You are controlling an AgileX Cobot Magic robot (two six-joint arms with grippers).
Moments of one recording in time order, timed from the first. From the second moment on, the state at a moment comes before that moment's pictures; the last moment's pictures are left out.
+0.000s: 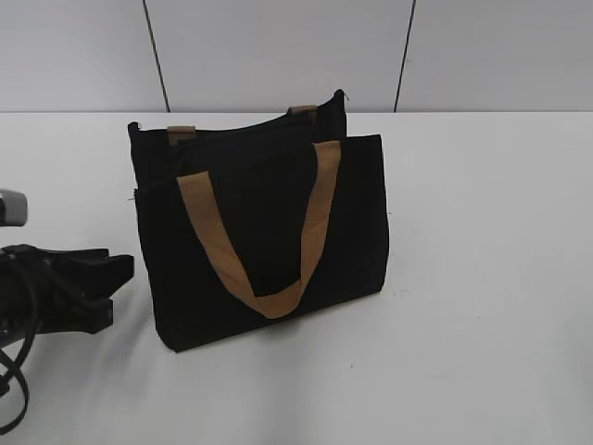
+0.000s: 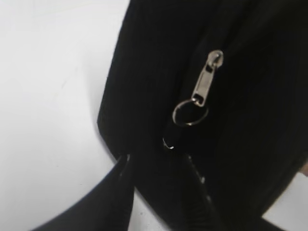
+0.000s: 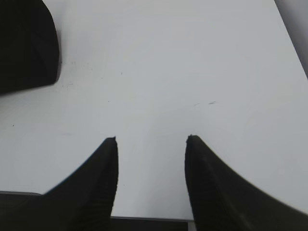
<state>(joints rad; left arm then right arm) -0.40 1.48 -0.20 0.14 -0.73 -0.12 -0.01 -0.01 -0.48 0.08 1.10 -0.10</state>
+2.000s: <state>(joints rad) -0.40 1.89 -0.25 0.13 -1.21 -0.01 -0.01 -0.01 -0.48 0.08 1.10 -0.10</state>
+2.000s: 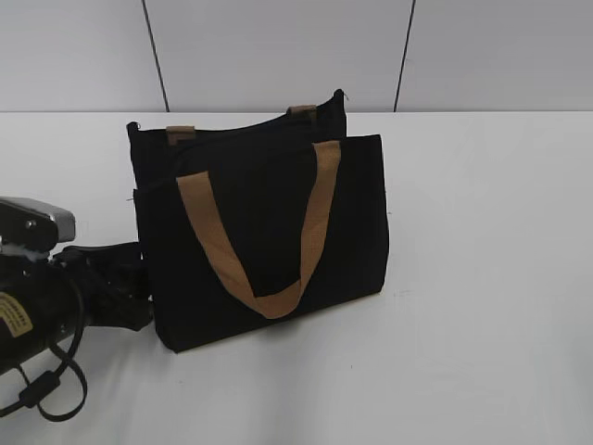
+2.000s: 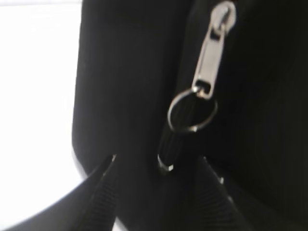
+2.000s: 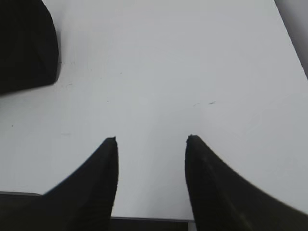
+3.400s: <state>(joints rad) -0.40 1.96 -0.28 0.17 -1.22 -0.02 -0.01 -0.01 -0.48 0.08 1.10 -0.10</state>
